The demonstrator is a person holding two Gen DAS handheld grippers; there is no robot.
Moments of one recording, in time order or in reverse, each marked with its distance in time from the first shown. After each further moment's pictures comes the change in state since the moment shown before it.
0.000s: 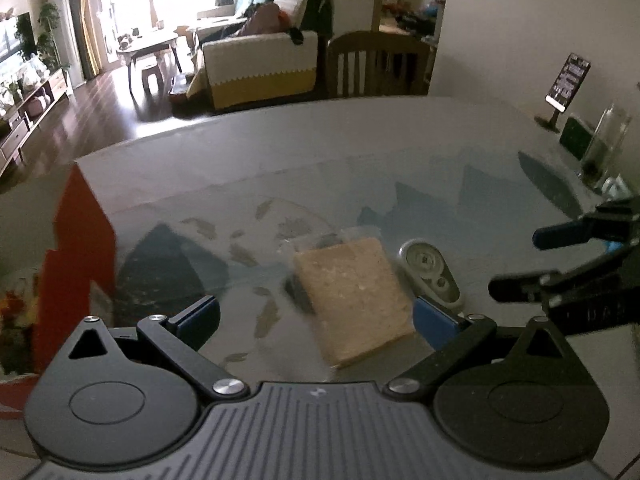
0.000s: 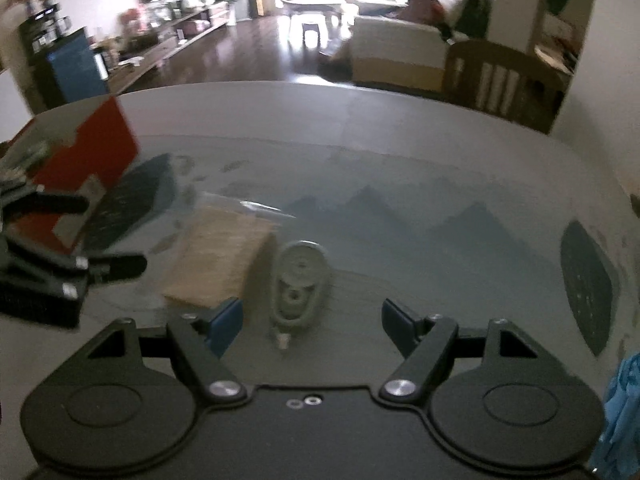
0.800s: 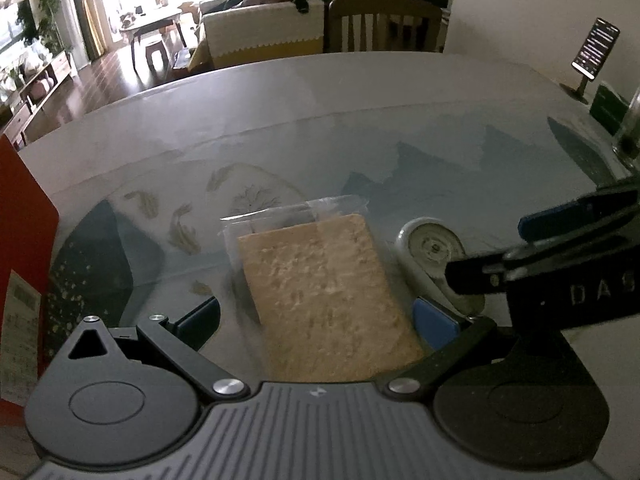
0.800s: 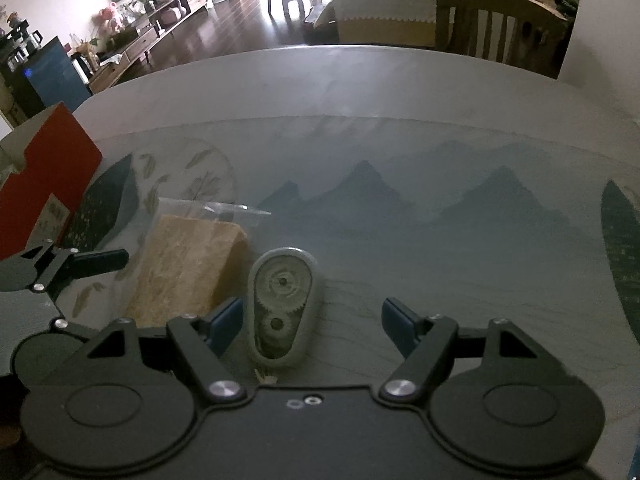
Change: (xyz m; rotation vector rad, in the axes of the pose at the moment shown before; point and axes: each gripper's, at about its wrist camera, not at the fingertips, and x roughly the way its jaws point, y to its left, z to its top) left arm 0.077 -0.028 -0.003 -0.015 0.072 0.044; right arm 0.053 -0.014 0.021 0.087 0.096 0.053
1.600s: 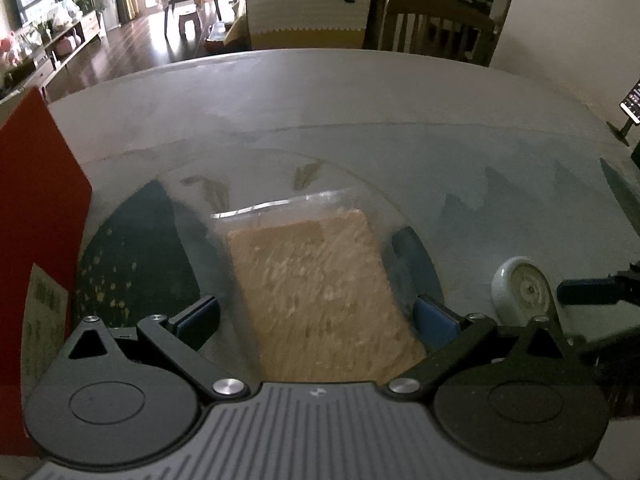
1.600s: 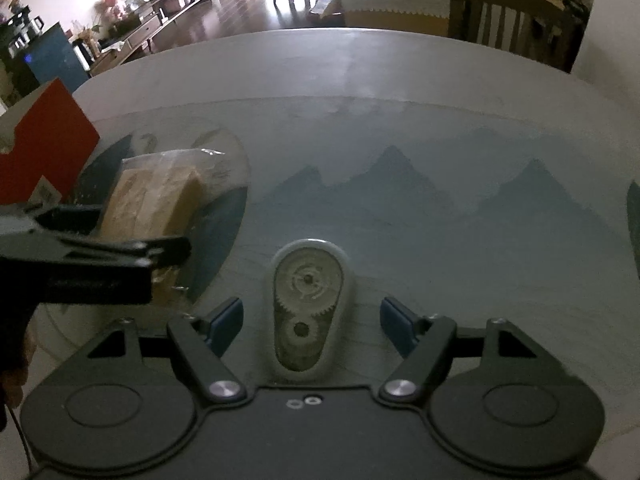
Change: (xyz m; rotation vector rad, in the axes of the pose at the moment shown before) left arm 0.014 0.053 0.014 -0.120 0.039 0.027; right arm 0.021 0.020 -0.005 -0.036 0.011 -0.020
